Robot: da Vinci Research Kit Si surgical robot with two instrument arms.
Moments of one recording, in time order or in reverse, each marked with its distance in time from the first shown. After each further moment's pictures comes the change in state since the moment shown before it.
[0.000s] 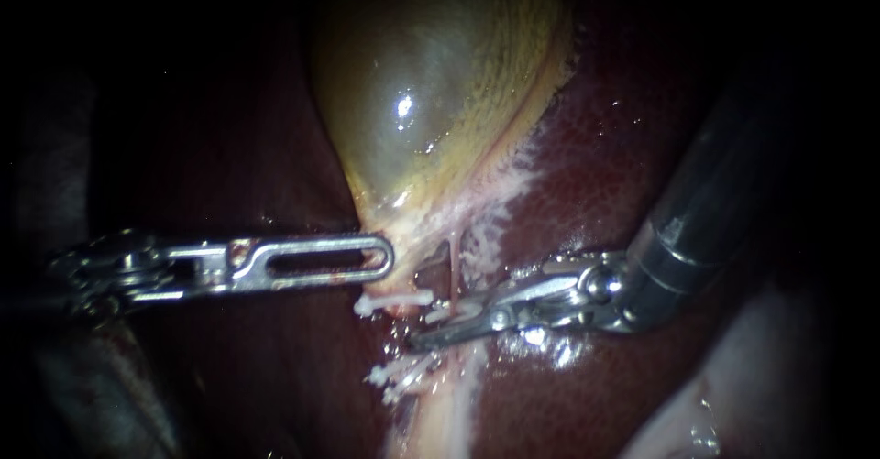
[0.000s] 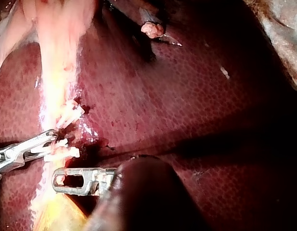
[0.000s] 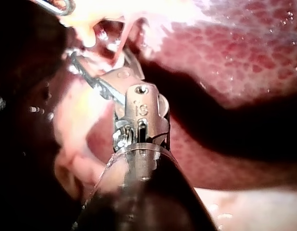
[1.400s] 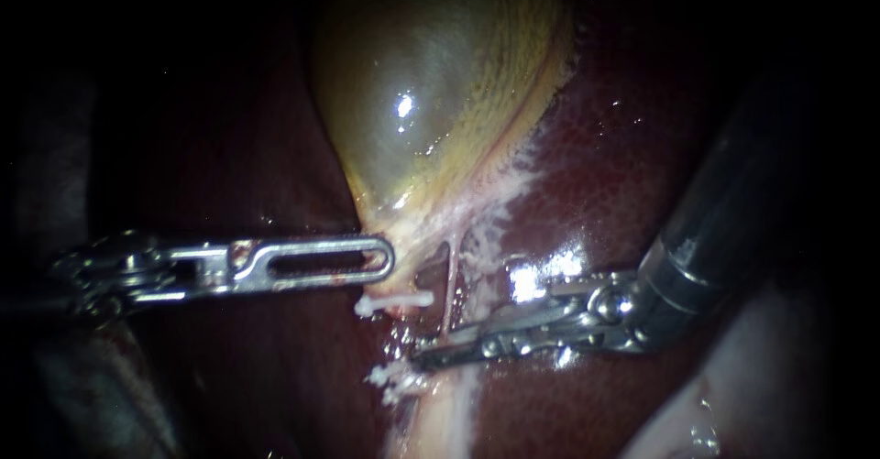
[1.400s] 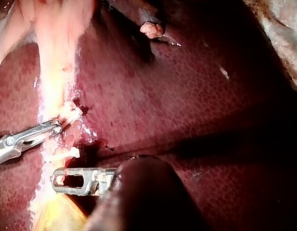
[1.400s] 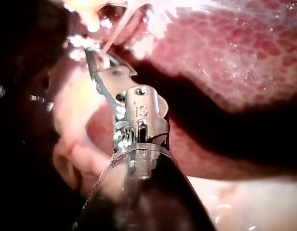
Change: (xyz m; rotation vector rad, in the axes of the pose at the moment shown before) right arm -0.002 0.000 -0.001 0.017 -0.055 0.004; left arm 0.000 -0.001 0.000 0.000 0.000 0.003
